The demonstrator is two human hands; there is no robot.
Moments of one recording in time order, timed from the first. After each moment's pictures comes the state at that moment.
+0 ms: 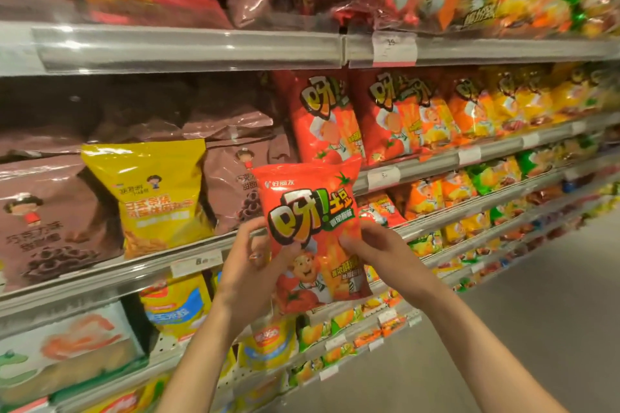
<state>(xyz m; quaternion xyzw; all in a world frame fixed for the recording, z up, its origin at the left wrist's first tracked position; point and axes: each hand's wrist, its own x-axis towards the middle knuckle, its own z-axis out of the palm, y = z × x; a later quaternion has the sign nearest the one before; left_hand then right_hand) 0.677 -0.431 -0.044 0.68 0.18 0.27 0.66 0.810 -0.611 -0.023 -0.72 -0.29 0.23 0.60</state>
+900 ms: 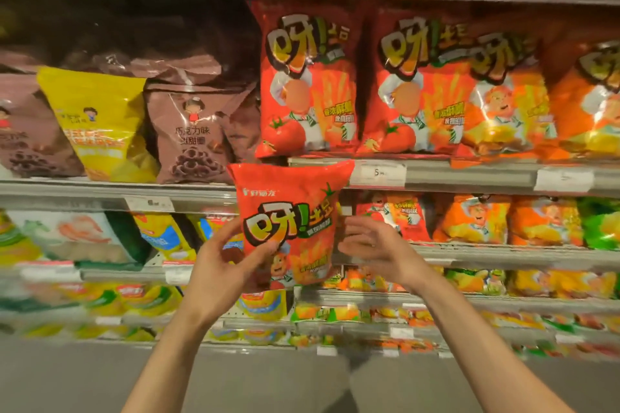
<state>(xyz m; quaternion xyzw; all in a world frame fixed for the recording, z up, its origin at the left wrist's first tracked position) 0.773 -0.538 -0.075 0.64 0.40 0.34 0.57 1.017 -0.616 -0.100 -0.57 -0.16 0.56 0.58</state>
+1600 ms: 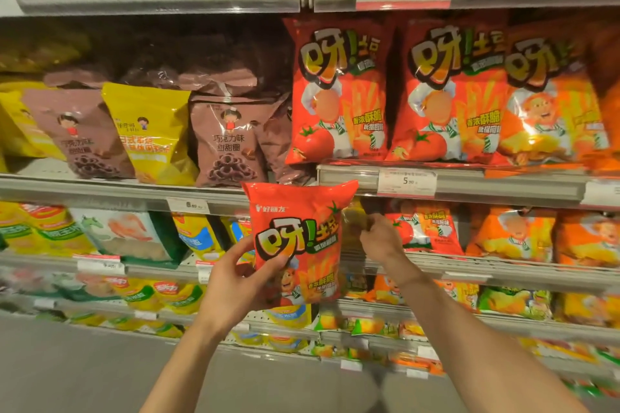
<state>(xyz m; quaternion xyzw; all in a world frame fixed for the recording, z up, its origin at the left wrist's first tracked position) 0.751 -0.542 -0.081 0.61 0.45 0.33 0.56 1.025 -0.539 -0.164 -0.84 -0.34 0.23 0.35</state>
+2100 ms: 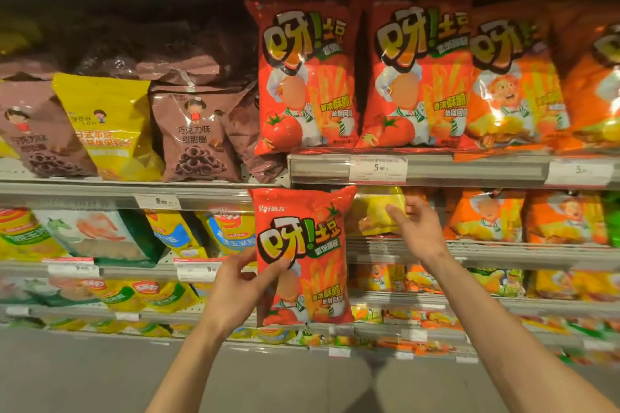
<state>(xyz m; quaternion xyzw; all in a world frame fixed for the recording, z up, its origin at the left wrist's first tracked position) 0.779 -0.550 -0.114 0.66 0.43 0.27 0.56 1.084 -0.621 -0.141 -0.74 -0.29 0.22 0.56</state>
